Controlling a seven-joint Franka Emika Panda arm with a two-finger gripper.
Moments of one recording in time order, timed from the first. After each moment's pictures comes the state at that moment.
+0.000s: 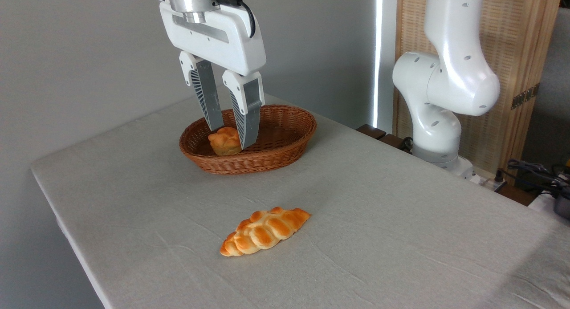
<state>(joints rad) -0.05 -0.05 -0.01 -1.62 -0.04 1.58 0.68</state>
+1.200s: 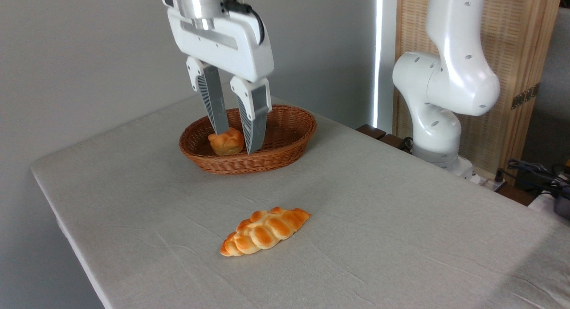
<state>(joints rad) -0.05 -0.11 -0.01 -1.74 -0.04 1.66 0.69</state>
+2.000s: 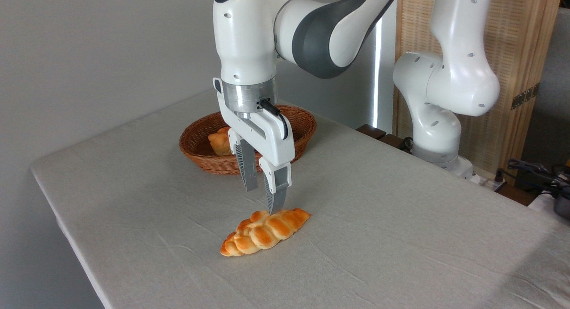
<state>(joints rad) -0.07 -0.20 -0.01 -2.23 -0.04 2.09 0.85</state>
